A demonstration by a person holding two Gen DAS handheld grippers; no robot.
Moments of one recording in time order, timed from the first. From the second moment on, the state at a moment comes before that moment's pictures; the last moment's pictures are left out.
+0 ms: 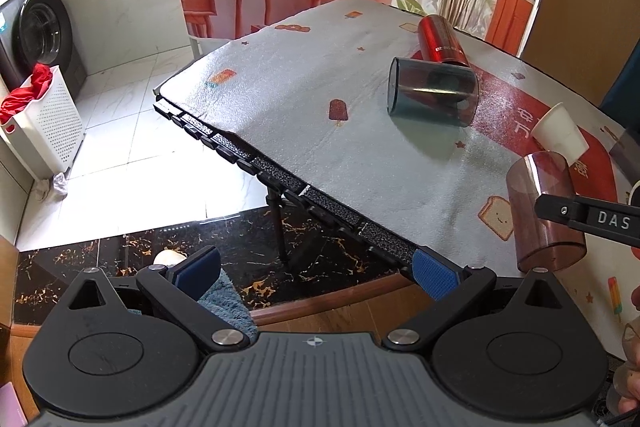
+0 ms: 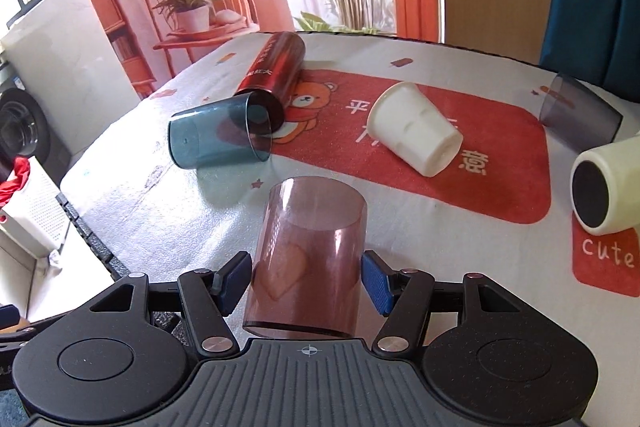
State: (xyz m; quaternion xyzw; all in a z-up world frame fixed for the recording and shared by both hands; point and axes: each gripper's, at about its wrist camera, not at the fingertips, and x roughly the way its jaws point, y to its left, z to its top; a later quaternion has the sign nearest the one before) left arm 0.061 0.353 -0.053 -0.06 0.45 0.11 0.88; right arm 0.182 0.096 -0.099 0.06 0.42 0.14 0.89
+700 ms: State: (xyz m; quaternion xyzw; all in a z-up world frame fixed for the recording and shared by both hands) left arm 0.059 0.320 -0.047 -0.01 0.46 0.13 0.88; right arm 0.147 0.030 -0.102 0.00 0.40 0.06 0.92
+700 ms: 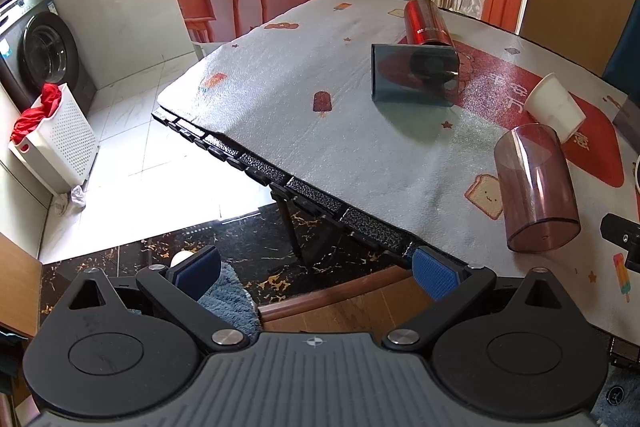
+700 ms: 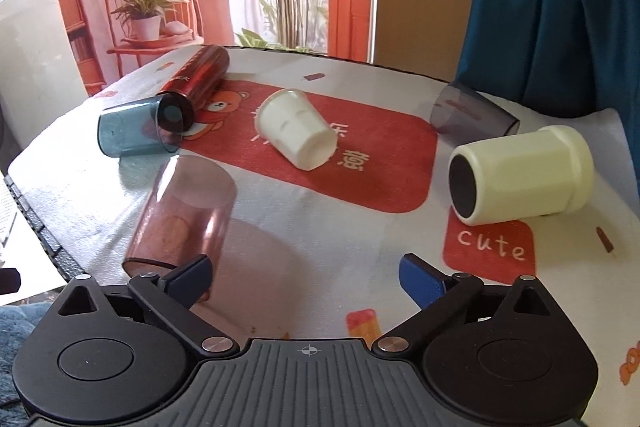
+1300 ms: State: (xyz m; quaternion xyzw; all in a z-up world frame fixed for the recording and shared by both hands) left arm 0.078 0.287 -0.022 -0.03 0.47 0.10 0.88; right arm 0.155 0.003 -0.124 0.01 0.40 0.04 0.92
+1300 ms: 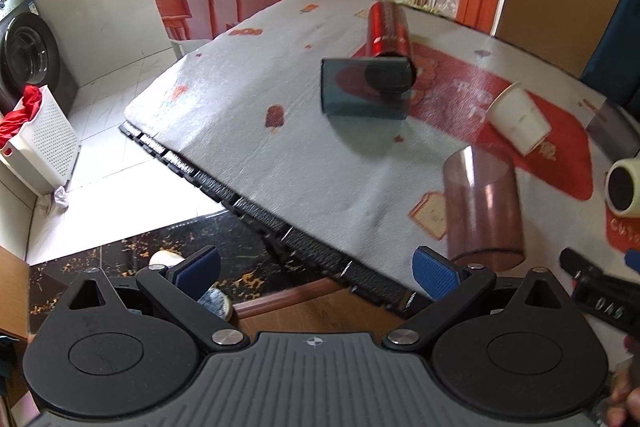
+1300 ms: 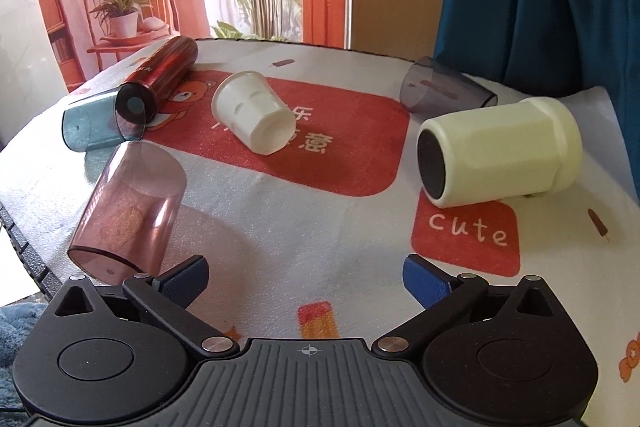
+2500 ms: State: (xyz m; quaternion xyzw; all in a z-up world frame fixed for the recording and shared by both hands) left arm 0.162 0.210 -0.068 -0.05 0.49 -0.02 0.87; right arm 0.156 -0.020 -0.128 0.01 0.38 0.02 0.92
